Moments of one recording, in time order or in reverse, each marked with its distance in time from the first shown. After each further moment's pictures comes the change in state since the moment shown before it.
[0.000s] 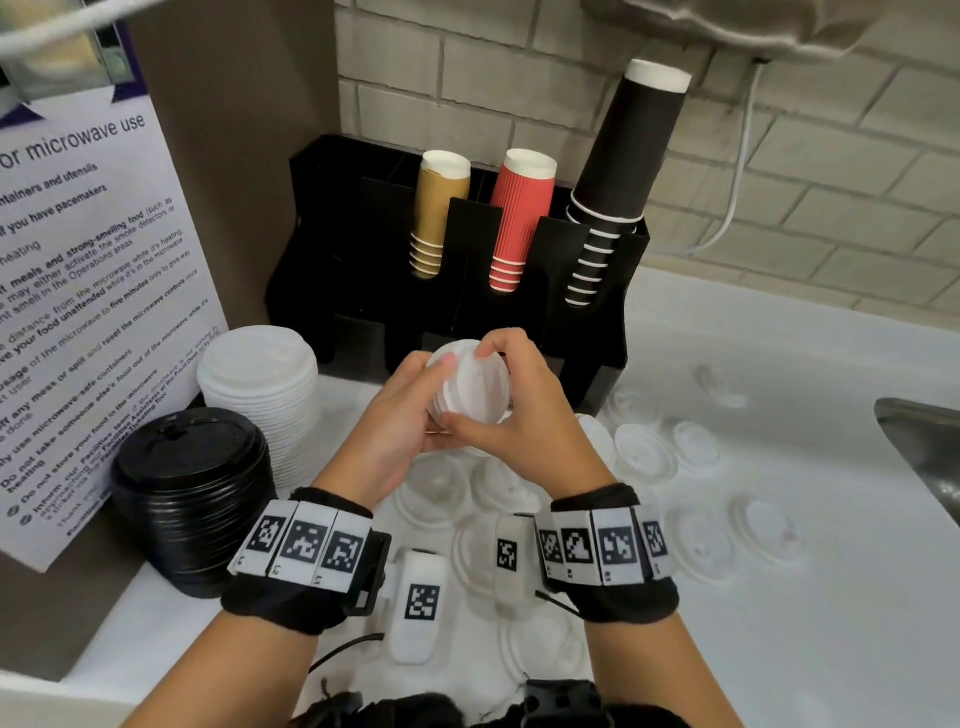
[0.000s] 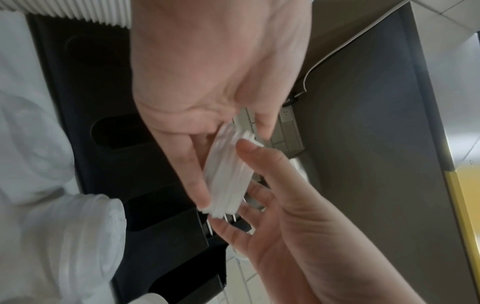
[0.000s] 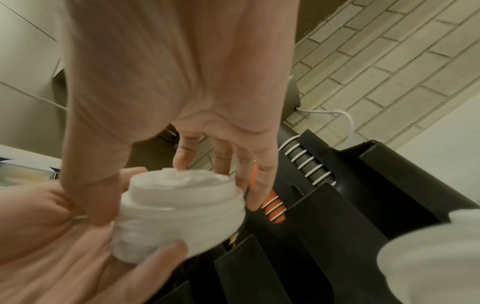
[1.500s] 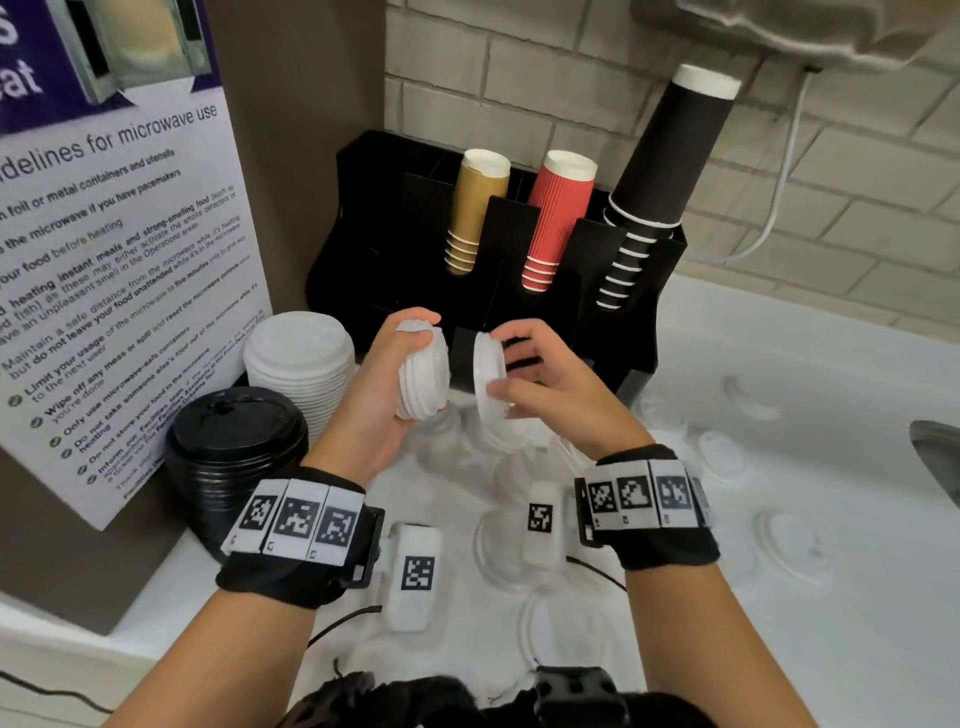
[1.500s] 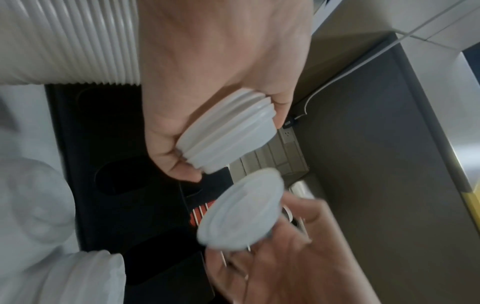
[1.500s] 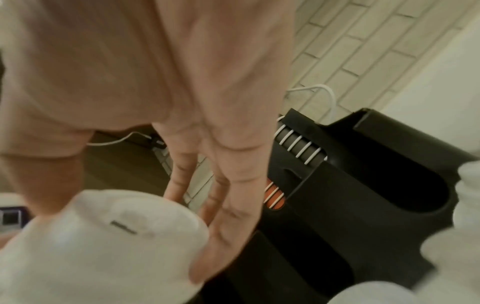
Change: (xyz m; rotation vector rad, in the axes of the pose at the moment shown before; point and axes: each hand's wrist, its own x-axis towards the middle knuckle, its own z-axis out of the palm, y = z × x) left_hand -0.004 0.017 -0.030 -0.169 0.086 0.097; right_hand 0.020 -0.003 -0.015 0.290 -0.268 0.236
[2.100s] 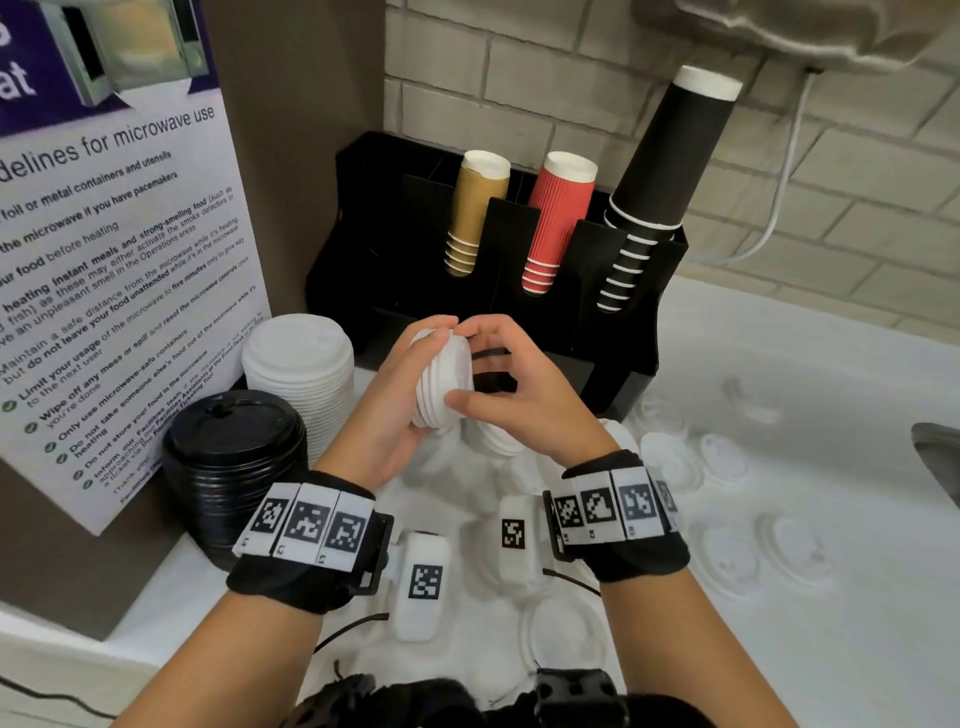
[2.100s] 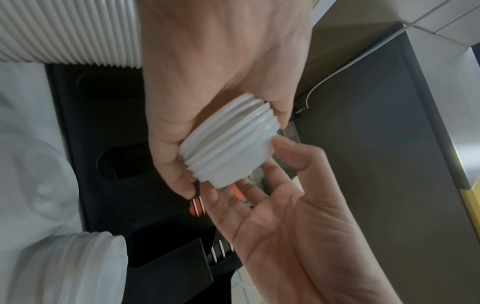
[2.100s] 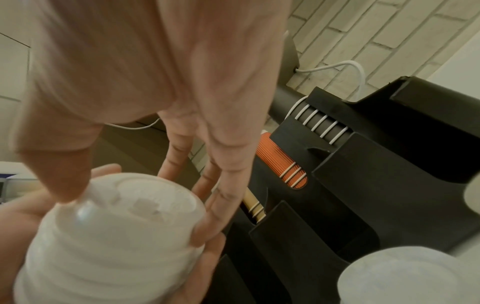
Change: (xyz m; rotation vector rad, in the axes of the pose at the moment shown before) left_hand 0.004 -0.011 0.003 0.025 -0.047 0.001; right_hand 0.007 -0.004 0.026 -0.007 0.016 -0.231
